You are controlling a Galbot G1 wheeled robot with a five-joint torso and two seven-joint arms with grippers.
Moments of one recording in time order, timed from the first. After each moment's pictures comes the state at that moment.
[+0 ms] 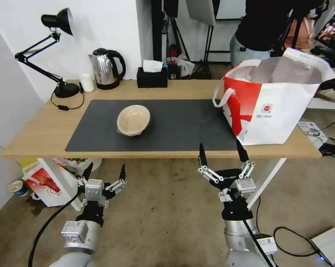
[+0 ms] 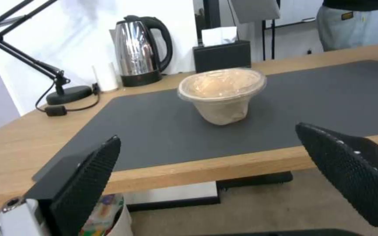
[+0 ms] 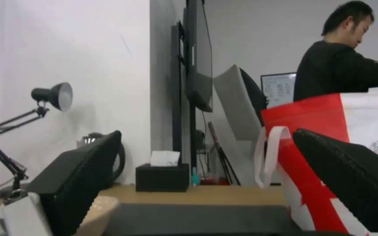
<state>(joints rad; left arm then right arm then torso) 1.80 -1.50 -0.55 -2.30 0.00 0.00 0.00 -1.56 1.05 0.04 2.24 -0.08 0.40 0.59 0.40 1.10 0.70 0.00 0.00</state>
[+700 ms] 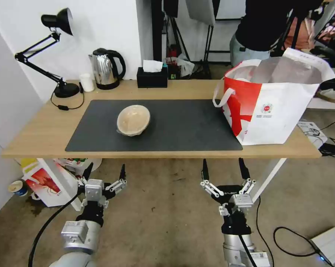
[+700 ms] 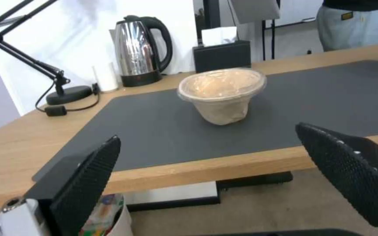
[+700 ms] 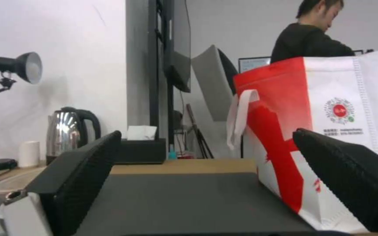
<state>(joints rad) 1.80 -1.50 -0.55 -2.30 0.00 0.00 0.00 -1.62 1.06 0.02 2.17 -0.14 0.43 0.72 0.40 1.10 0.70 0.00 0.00</state>
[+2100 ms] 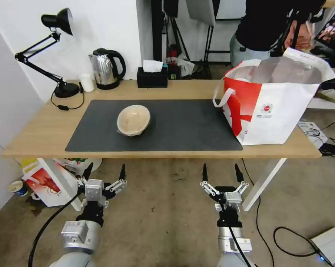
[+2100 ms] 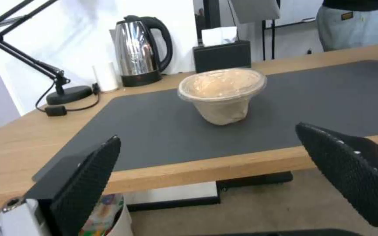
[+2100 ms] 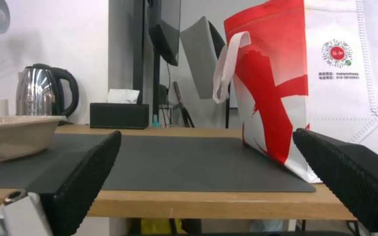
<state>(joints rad) 1.80 -1.50 -0.55 -2.30 0.00 0.00 0.00 -1.51 1.10 0.00 1.96 -0.11 0.44 0.75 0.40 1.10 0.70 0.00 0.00</state>
